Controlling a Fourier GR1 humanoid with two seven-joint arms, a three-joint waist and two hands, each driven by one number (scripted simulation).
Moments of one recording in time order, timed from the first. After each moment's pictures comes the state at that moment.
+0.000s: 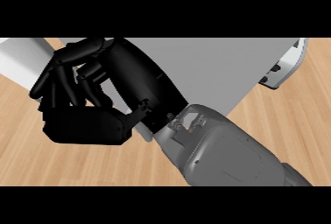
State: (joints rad) left arm 0.53 1.23 -0.22 -1.64 1.28 -0.33 -0.93; right arm -1.04 0.00 0.47 -1.57 -0.28 -0.29 0.47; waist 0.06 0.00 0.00
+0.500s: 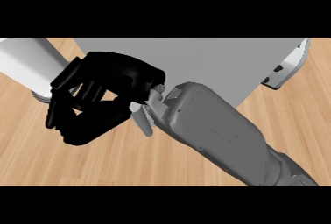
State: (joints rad) left arm 0.53 1.20 -0.18 -1.64 1.27 -0.35 -0.89; right arm -1.13 0.00 0.46 -1.31 -0.60 0.19 0.57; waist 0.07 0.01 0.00
